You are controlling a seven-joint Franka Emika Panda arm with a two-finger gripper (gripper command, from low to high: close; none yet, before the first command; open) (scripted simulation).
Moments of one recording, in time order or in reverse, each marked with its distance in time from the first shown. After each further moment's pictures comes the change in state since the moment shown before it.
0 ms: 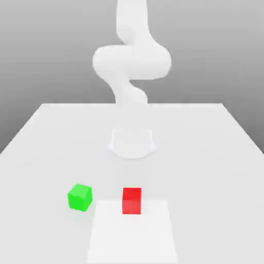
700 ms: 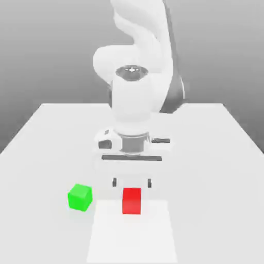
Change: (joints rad) arm -0.005 0.793 0.004 -0.549 -0.002 0.624 0.028
